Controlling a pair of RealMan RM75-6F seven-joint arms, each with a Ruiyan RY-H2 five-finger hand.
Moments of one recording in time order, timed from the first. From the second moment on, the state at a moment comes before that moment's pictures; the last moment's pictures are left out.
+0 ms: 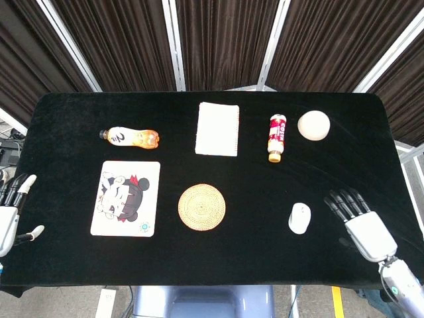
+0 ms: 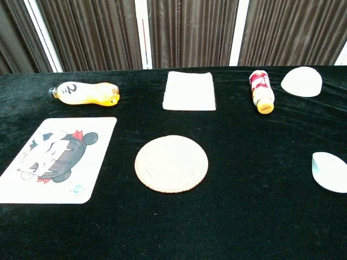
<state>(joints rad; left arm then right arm) -0.11 -1.08 -0.06 -1.69 1.45 1.46 0.17 0.26 -1.19 -0.05 -1.20 -1.83 1.44 0.00</state>
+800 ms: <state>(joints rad) -0.15 -1.12 -0.08 -1.65 1.35 1.38 0.21 0.55 -1.43 -0.21 -0.66 -2.09 1.38 0.19</state>
